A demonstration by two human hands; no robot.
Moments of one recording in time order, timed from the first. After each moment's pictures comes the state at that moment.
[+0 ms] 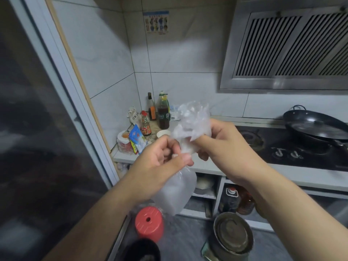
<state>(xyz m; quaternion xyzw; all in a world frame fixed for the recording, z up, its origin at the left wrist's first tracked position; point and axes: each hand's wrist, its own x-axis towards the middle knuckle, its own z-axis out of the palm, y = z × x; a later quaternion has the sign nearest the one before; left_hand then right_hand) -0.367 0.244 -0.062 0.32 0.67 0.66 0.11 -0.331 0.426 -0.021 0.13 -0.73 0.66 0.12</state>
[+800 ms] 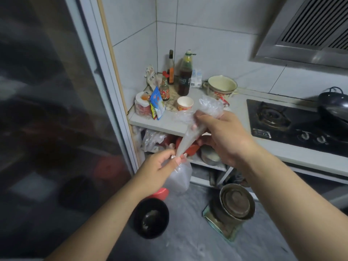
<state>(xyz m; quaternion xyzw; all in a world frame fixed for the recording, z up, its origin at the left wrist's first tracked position) -0.438 0.105 -0.239 0.21 0.80 0.55 0.11 -0.420 0.288 -0.097 -0.07 -0.68 0.73 0.02</state>
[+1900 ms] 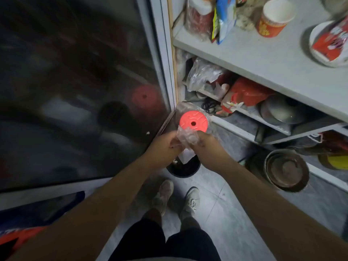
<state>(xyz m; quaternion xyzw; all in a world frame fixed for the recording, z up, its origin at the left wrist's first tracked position) -0.490 0.019 -0.436 -0.04 0.80 0.55 0.23 -0.504 0.197 -0.425 0.00 -0.82 0.51 -0.27</state>
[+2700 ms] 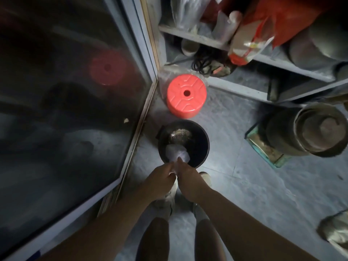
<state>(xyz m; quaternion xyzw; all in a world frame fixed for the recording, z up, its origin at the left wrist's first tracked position) -0.443 -0.035 -0.767 0.00 0.80 0.39 0.45 -0.431 0.114 -0.749 0.03 -0.85 0.32 -0.42</state>
